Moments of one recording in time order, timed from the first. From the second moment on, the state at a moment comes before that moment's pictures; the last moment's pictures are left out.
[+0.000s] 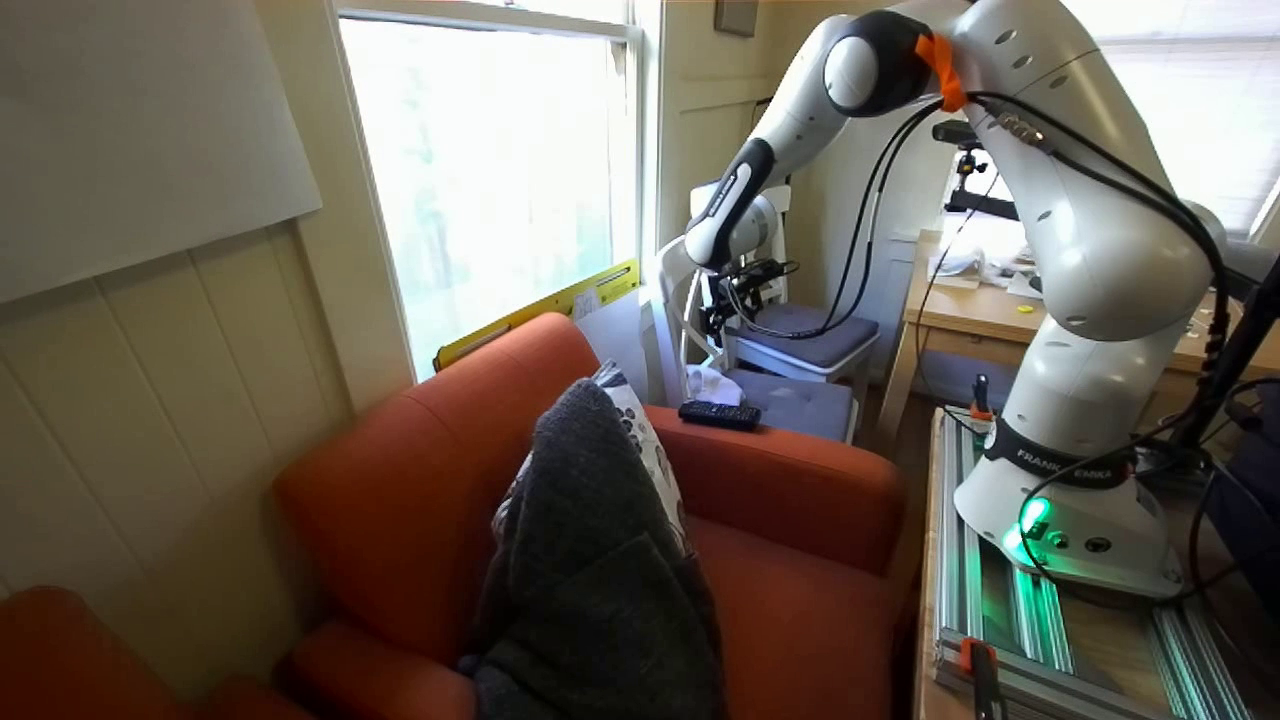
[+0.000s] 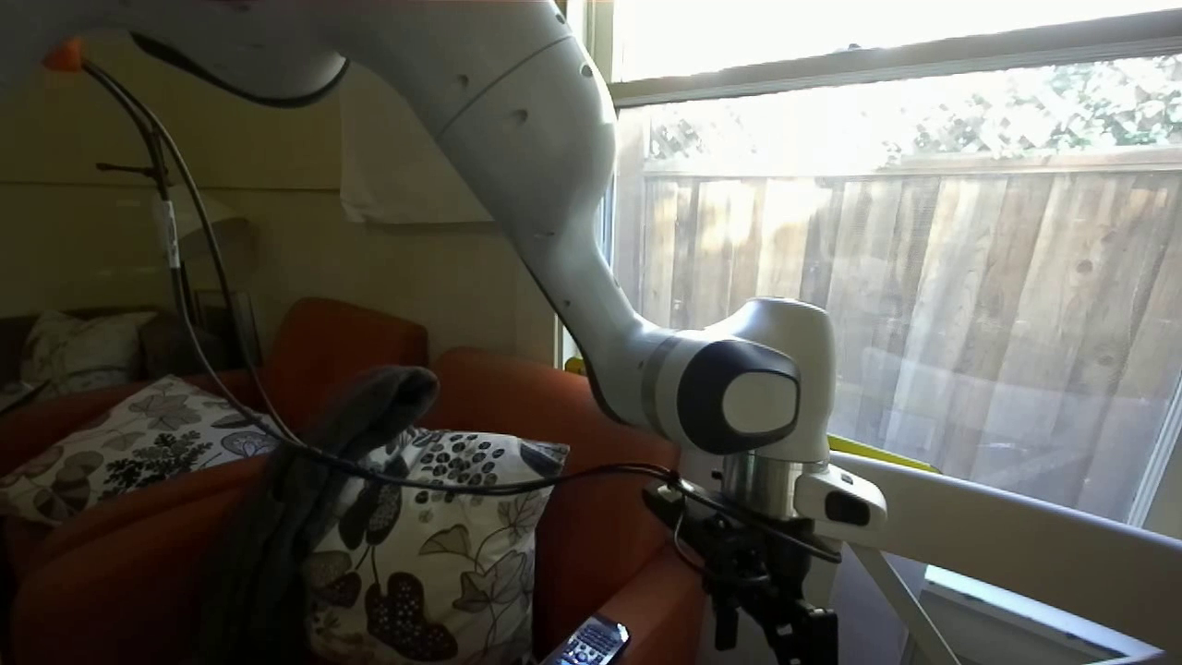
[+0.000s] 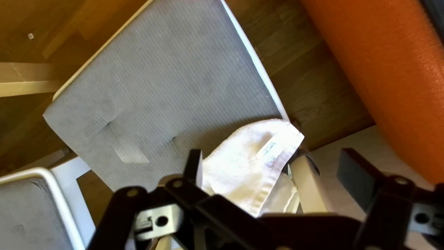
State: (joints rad) arm -0.37 0.73 -0.24 -1.79 -0.08 2.39 0.13
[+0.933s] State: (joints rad) arm -0.62 0.93 -0.05 -1.62 0.21 2.44 -0.27
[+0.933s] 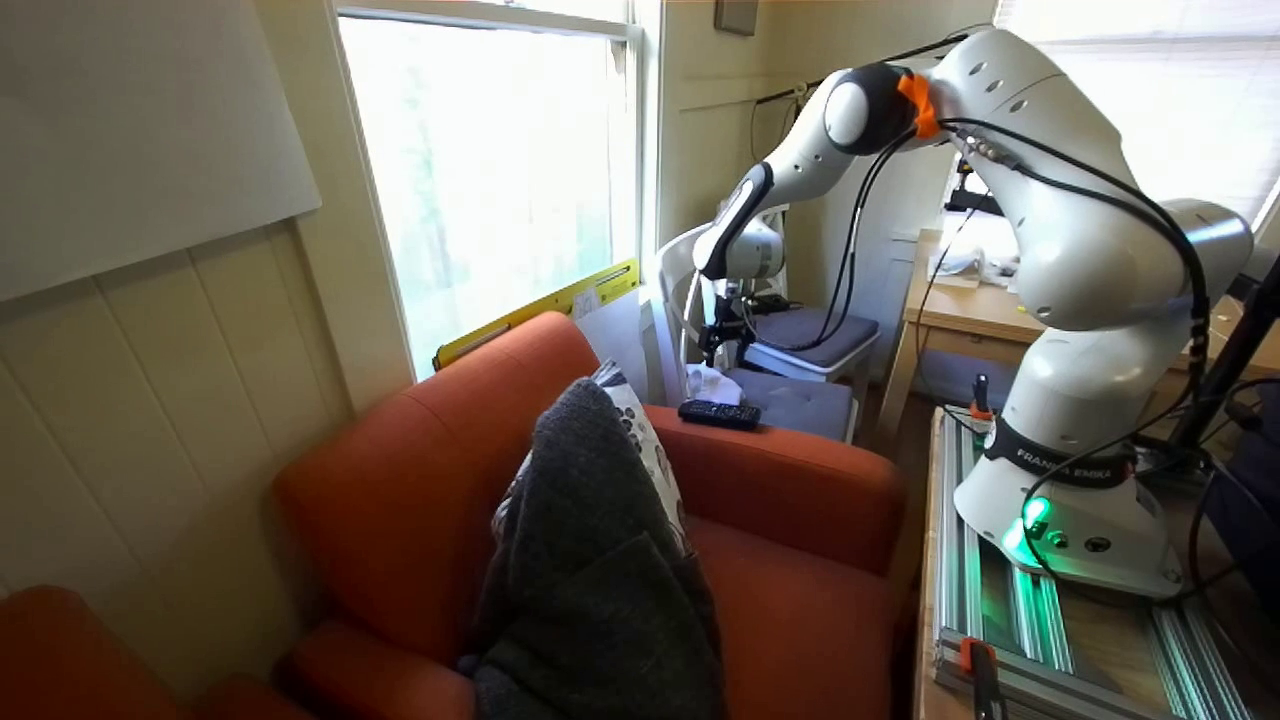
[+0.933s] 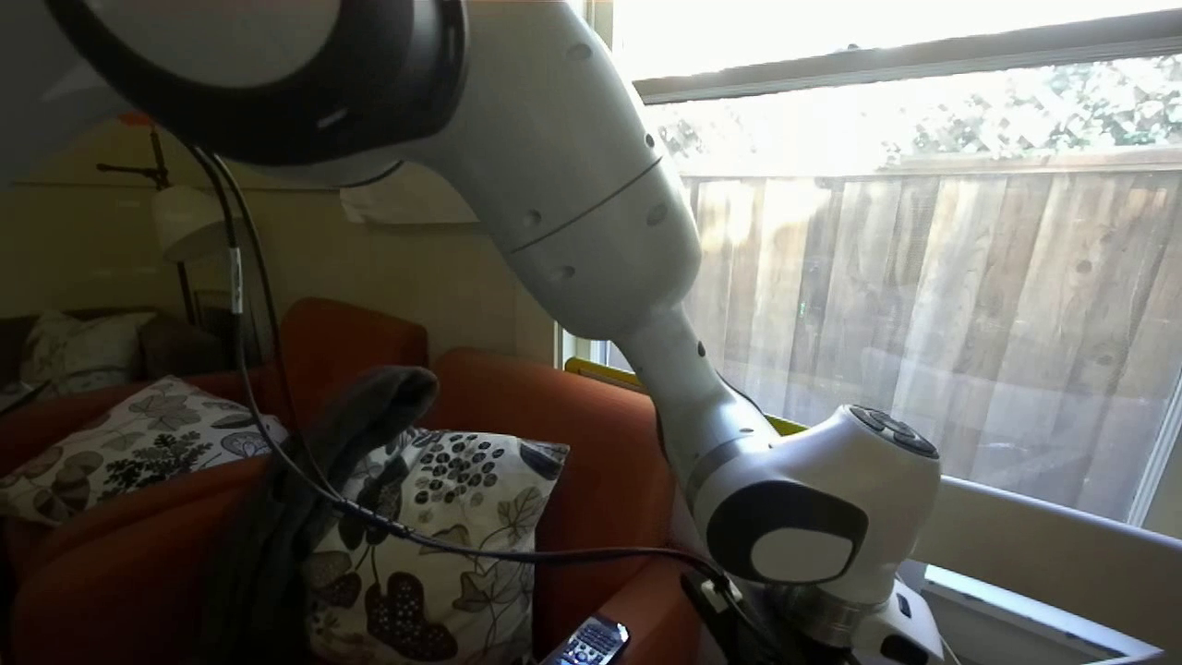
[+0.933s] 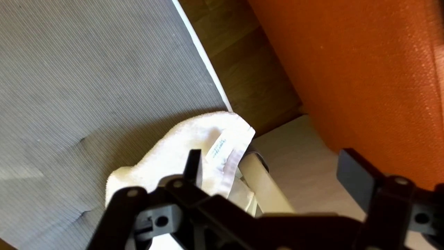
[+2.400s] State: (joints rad) arm -0.68 1.08 -0.01 -1.51 0.21 2.79 -0.33
